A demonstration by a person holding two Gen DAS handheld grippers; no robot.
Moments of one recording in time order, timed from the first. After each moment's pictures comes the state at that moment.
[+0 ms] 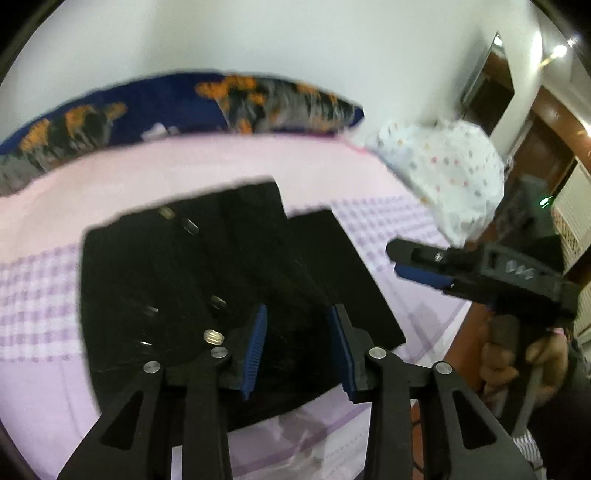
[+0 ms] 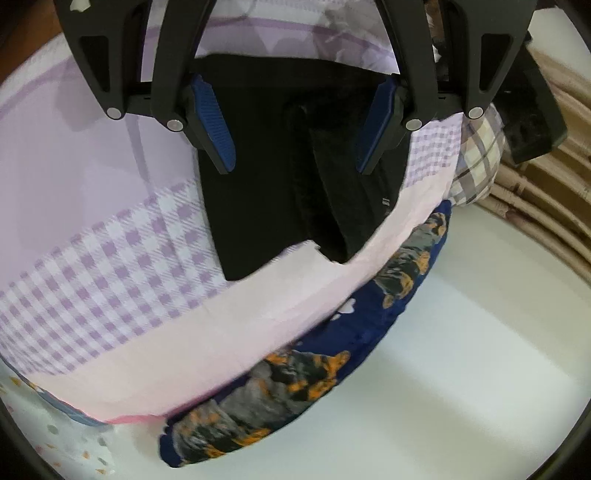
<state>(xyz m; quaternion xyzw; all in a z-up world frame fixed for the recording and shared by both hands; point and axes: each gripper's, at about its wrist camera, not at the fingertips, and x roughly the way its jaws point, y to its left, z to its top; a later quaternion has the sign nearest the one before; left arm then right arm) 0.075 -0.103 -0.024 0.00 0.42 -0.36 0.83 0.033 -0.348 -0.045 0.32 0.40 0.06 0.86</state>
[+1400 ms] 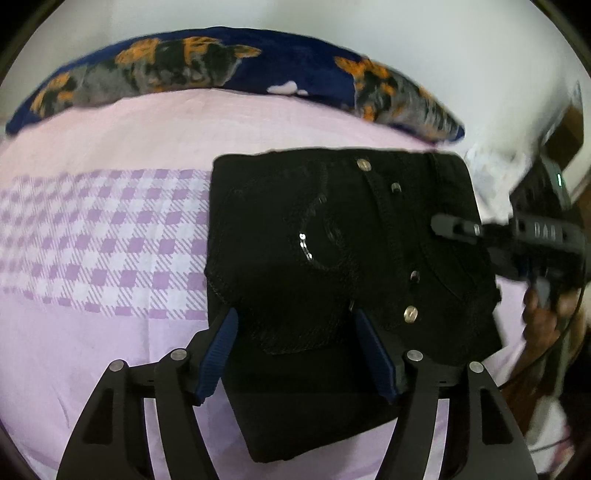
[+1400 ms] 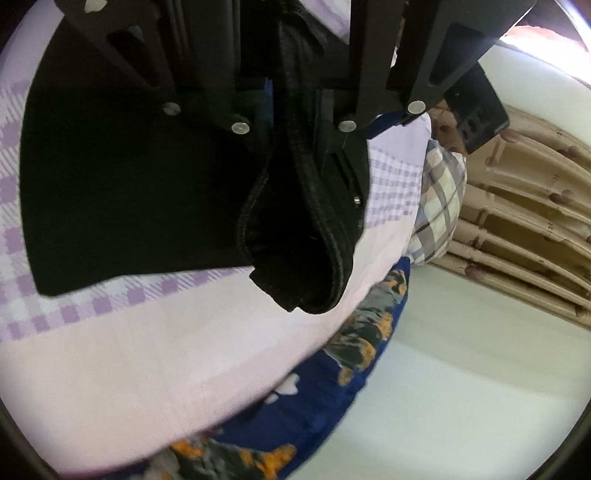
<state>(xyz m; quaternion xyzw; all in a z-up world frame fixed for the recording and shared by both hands) 0.123 -0.013 -0.087 -0.08 0.48 -0.24 0.84 0.142 -0.286 -0.087 0.32 0.48 0.22 0.79</state>
